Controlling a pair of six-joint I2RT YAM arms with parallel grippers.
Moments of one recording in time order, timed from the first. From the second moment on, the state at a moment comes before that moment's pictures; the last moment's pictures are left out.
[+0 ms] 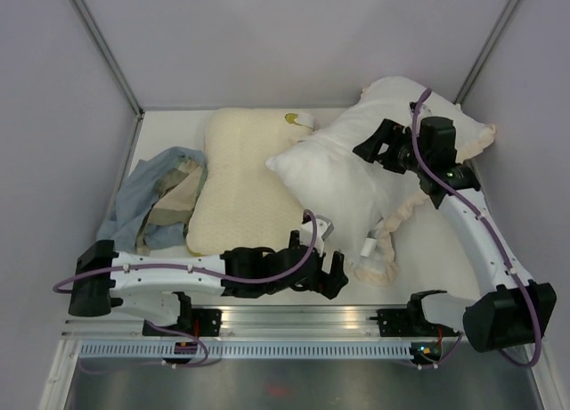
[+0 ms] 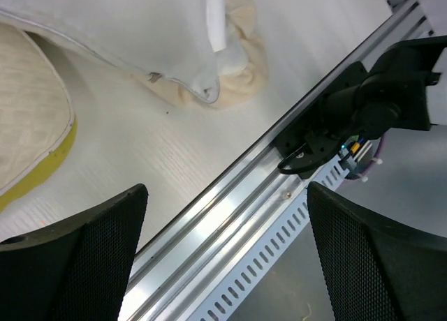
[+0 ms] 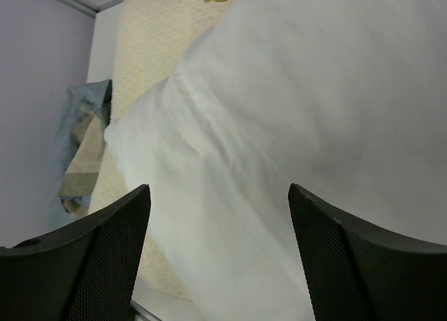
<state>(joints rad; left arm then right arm) -1.44 1.29 0.94 -0.23 -0.37 -0.75 0.14 1.24 1.13 -0.34 -0.38 0.57</state>
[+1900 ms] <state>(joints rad) -1.10 1.35 1.17 -0.20 -0.21 -0.64 0.14 0.76 0.85 -0.70 -0.20 0.47</state>
